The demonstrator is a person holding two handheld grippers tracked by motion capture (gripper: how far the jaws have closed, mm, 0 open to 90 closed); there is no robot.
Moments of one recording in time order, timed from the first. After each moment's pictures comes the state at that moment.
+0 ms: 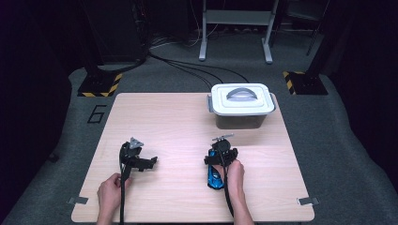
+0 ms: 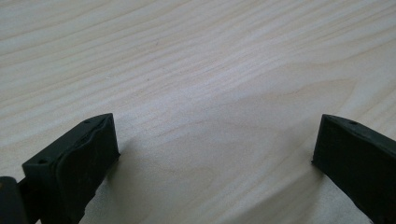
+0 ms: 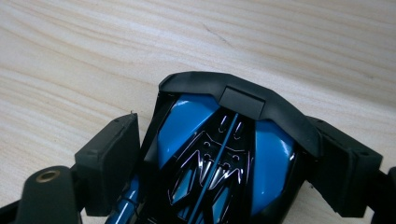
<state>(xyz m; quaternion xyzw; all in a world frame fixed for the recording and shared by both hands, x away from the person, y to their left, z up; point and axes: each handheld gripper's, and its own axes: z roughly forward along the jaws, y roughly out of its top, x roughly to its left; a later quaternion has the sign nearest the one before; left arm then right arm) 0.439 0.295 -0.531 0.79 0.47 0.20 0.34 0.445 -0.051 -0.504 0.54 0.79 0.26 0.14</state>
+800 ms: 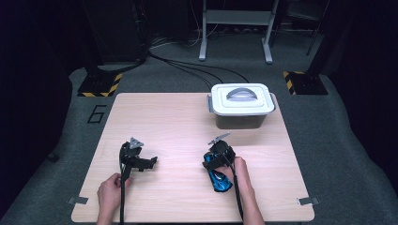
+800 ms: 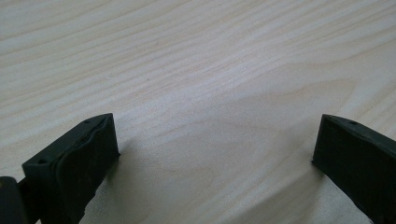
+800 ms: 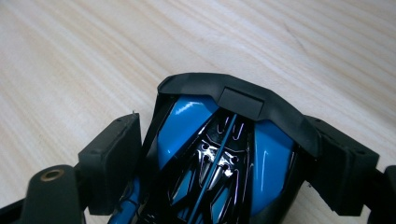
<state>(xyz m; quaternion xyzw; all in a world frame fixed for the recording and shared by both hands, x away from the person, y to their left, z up) 0.439 0.295 -0.531 0.79 0.47 0.20 0.33 0.448 -0.054 -0.502 0.40 0.87 0.28 0.07</state>
